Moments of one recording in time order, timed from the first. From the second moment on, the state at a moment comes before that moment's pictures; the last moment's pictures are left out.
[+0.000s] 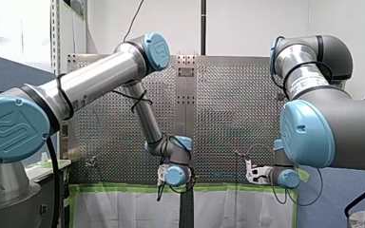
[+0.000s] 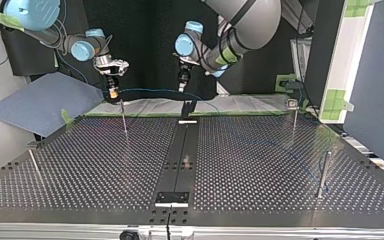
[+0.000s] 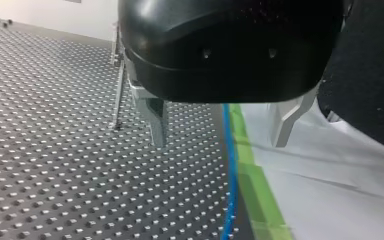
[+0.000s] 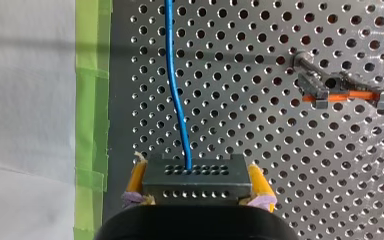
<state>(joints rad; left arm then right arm) -0.69 -2.59 -1.61 -2.34 -1.98 -1.64 1.68 -0.57 1.74 -0.98 1.17 1.46</state>
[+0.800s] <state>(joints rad) -0.68 -2.65 -1.50 -2.38 -2.02 -1.68 1.68 -0.57 1.74 -0.98 1.17 1.46</state>
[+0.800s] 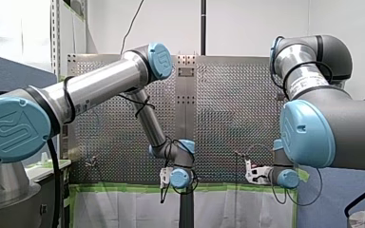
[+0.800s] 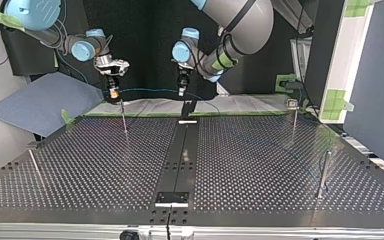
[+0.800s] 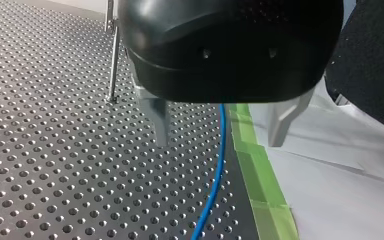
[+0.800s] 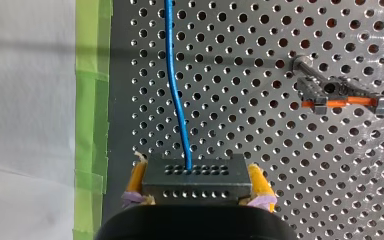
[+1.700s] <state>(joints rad) -0.68 -2.65 -1.50 -2.38 -2.02 -1.68 1.68 -0.57 1.74 -0.98 1.17 1.46</state>
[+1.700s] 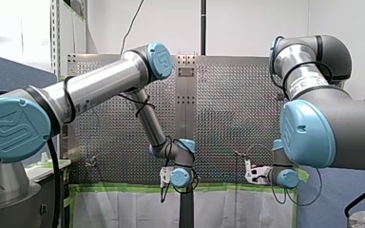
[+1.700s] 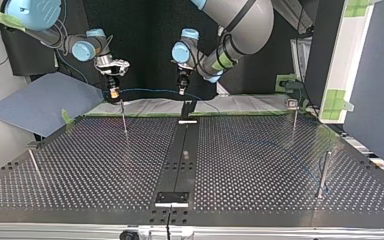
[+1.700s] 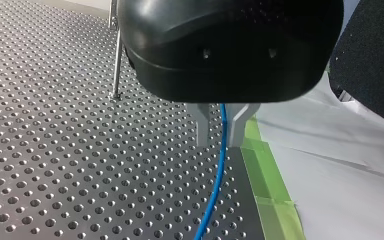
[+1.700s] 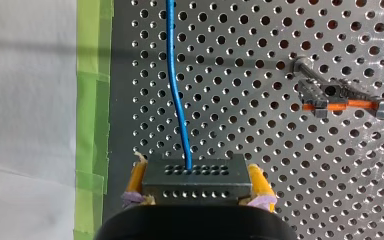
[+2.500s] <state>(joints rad) -0.68 -2.65 -1.49 -2.38 -2.02 -1.68 1.69 -0.57 1.74 -0.97 1.17 1.45</state>
